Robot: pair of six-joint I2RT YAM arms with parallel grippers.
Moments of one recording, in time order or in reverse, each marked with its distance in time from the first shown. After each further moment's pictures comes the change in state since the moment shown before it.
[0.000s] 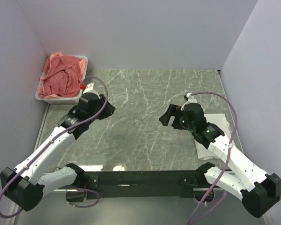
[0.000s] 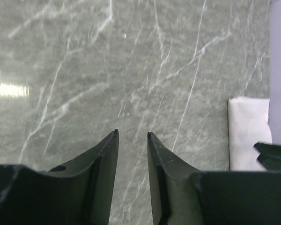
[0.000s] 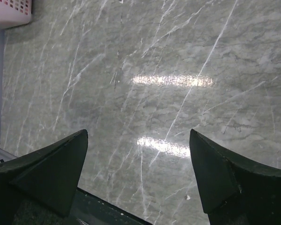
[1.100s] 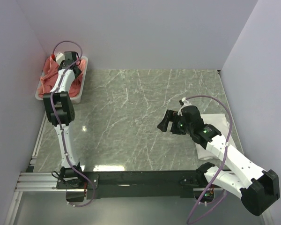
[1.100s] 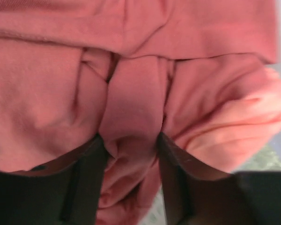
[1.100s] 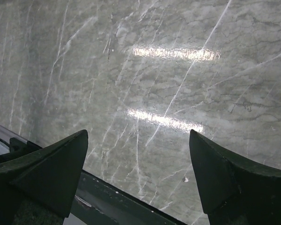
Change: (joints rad) left arm 0.614 1.313 1.213 -0.091 -0.298 0.064; right arm 0.004 0.024 -0.053 -0.024 -0.103 -0.004
